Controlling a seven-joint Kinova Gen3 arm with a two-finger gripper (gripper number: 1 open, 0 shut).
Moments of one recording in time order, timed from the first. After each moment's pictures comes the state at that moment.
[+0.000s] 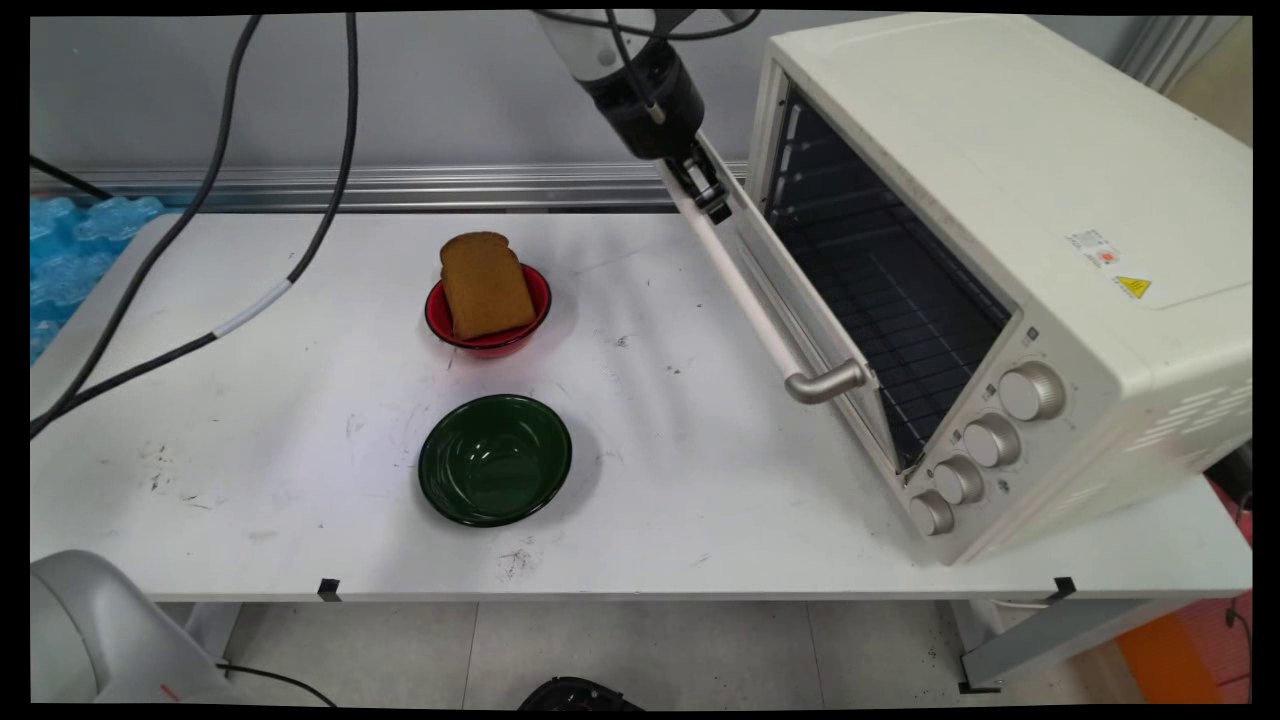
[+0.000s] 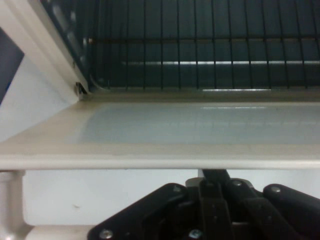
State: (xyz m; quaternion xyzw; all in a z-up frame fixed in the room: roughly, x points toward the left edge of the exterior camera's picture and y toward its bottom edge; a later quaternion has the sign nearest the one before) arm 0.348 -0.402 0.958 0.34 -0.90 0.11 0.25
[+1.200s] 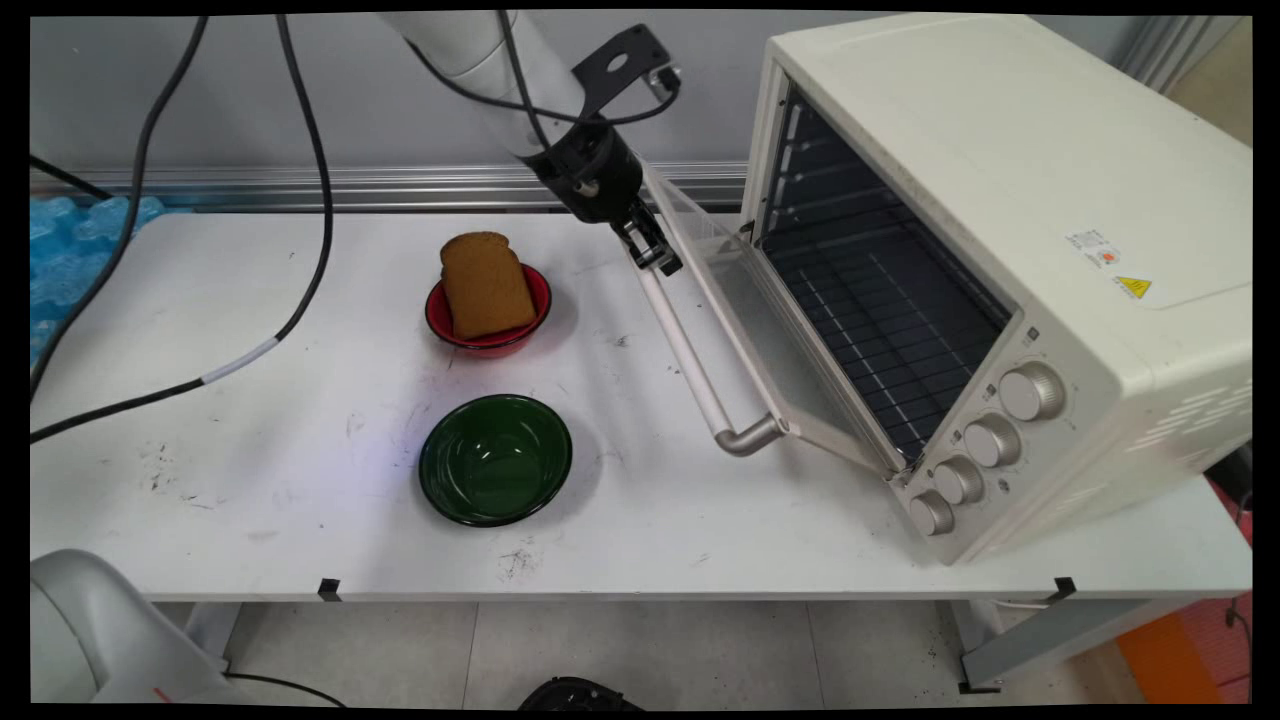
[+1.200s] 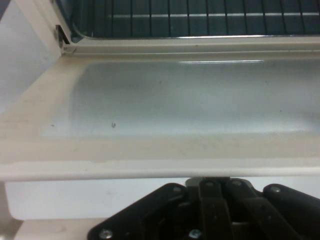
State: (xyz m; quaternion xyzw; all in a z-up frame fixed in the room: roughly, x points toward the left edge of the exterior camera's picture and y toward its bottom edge) arm 0.390 -0.363 0.909 0.33 -0.90 0.10 0.26
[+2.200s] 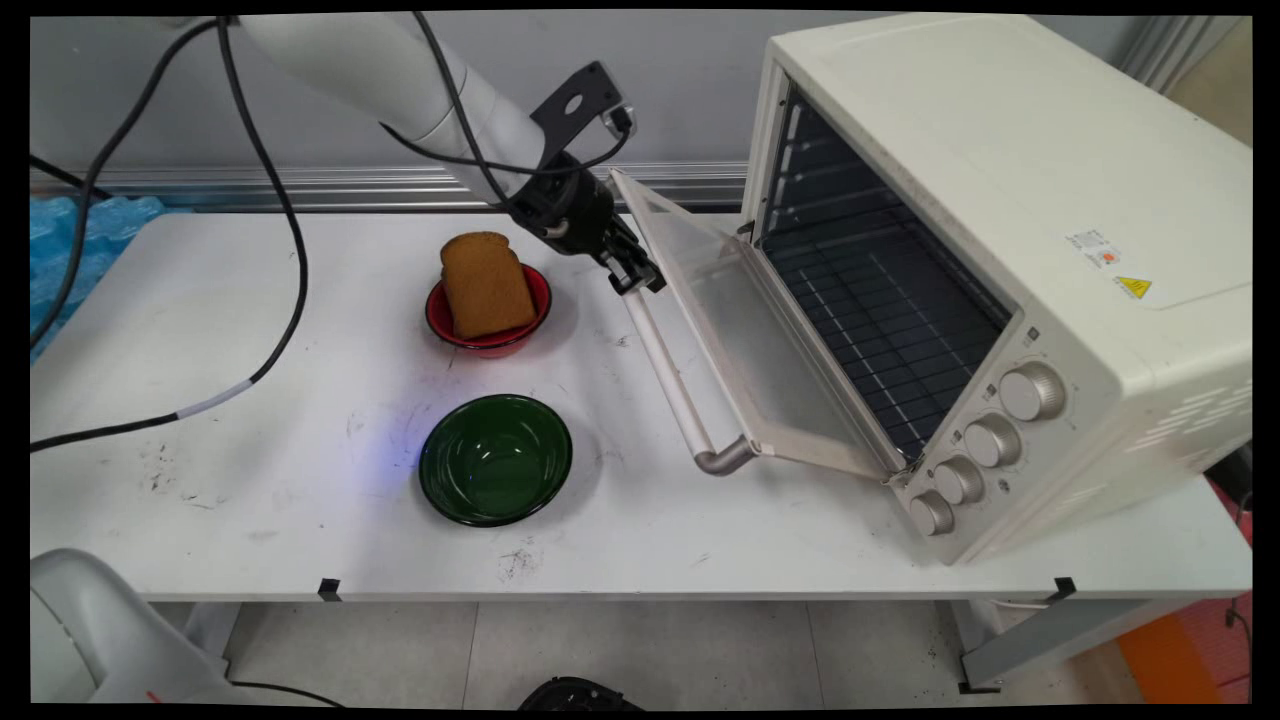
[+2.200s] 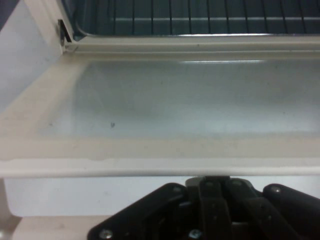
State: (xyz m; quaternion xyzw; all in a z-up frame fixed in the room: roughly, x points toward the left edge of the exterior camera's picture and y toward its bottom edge) arm 0.417 -0.337 0.874 0.33 -0.88 0.12 0.30
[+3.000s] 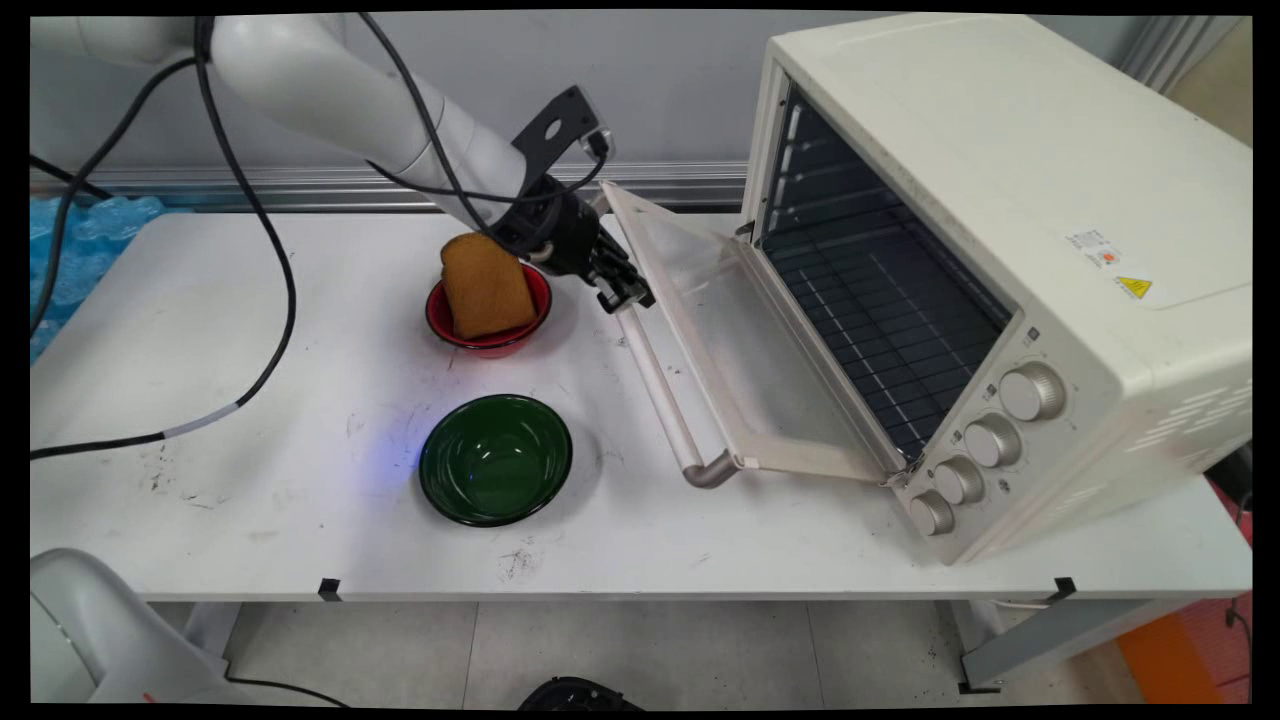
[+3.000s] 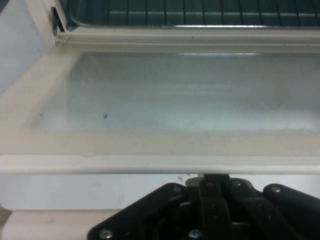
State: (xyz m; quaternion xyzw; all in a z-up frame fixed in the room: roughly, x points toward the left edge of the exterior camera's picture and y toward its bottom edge) arm 0.429 -0.322 0.854 0.33 -0.88 0.12 0.32
